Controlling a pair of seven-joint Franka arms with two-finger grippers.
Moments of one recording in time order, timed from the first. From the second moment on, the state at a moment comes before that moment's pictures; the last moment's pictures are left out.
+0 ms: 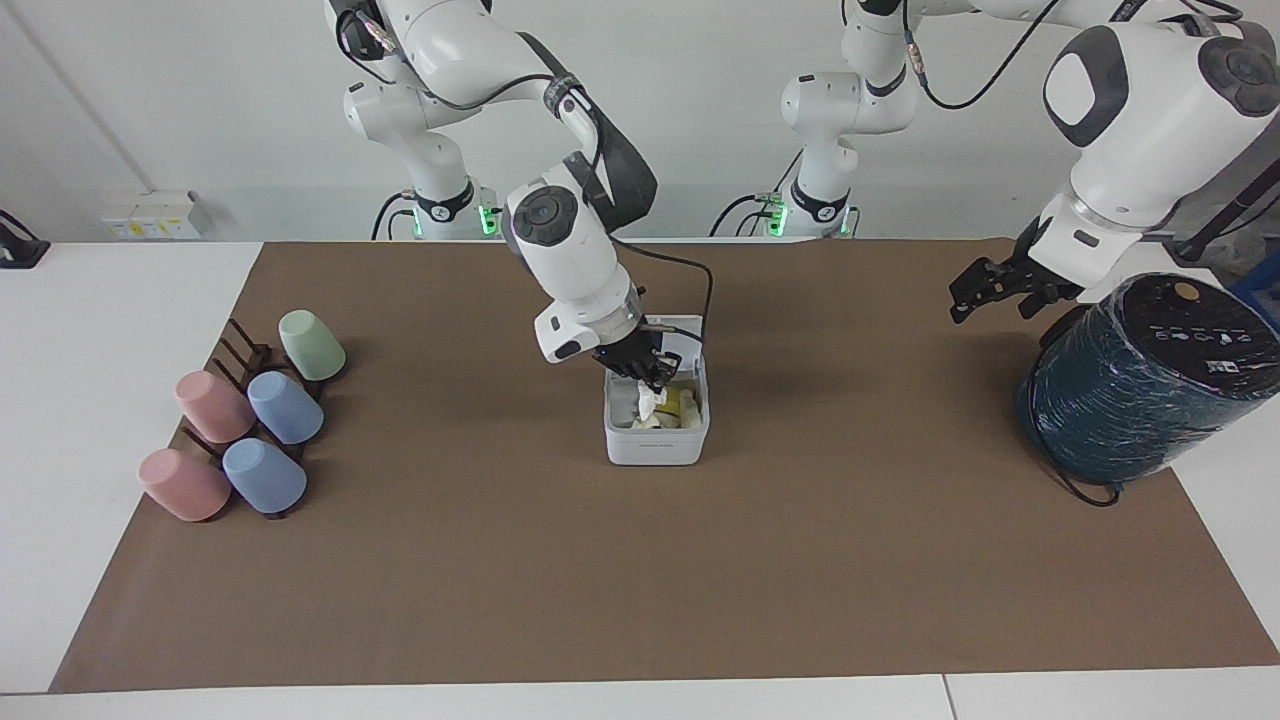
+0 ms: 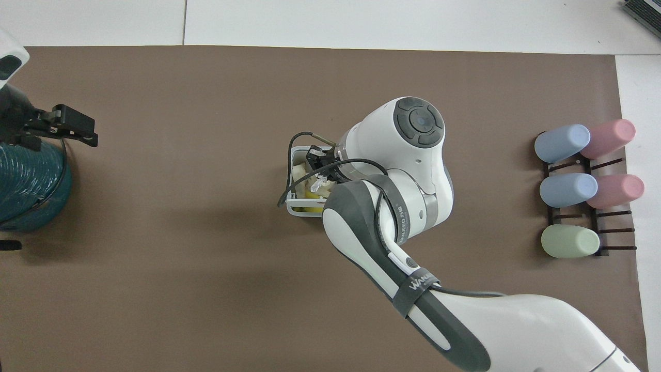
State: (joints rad) left arm -0.10 0.18 0.07 -1.41 -0.04 1.56 -0.04; right arm 0.43 0.43 0.11 -1.62 0.31 2.18 0.84
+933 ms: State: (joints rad) left arm -0.10 0.17 0.07 -1.41 -0.01 1.59 -0.03; right arm 0.41 0.36 0.10 -1.61 0.14 2.20 0.75
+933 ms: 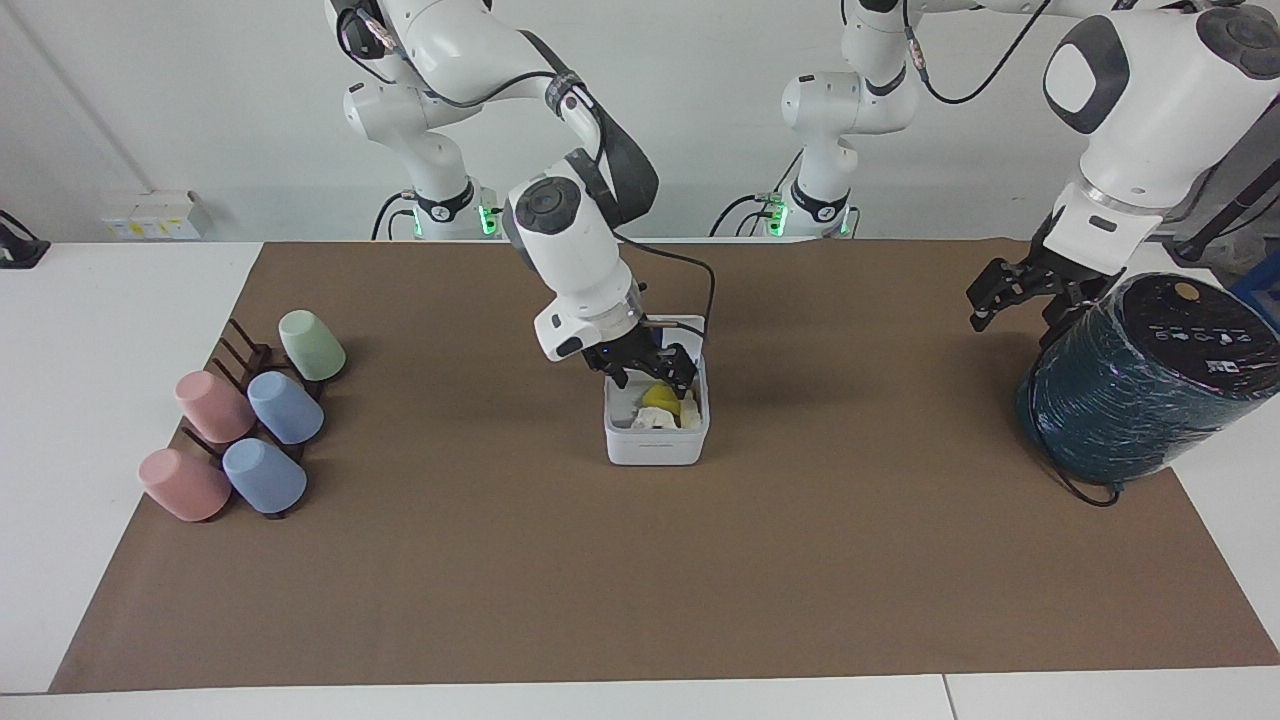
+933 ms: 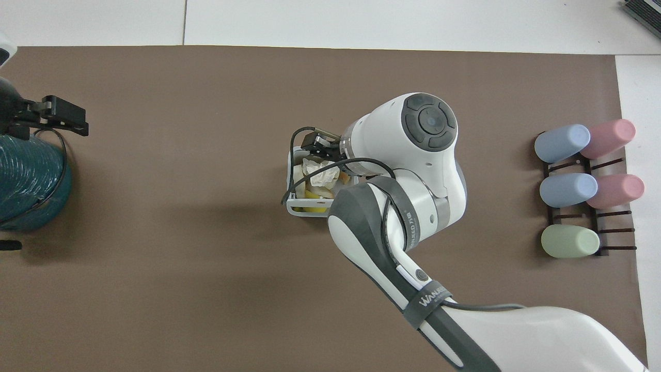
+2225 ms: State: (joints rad) left arm -0.10 0.17 0.07 -1.41 -0.01 1.63 0.04; right arm 0.05 0.01 -0.05 -1.59 -0.03 1.63 0.14
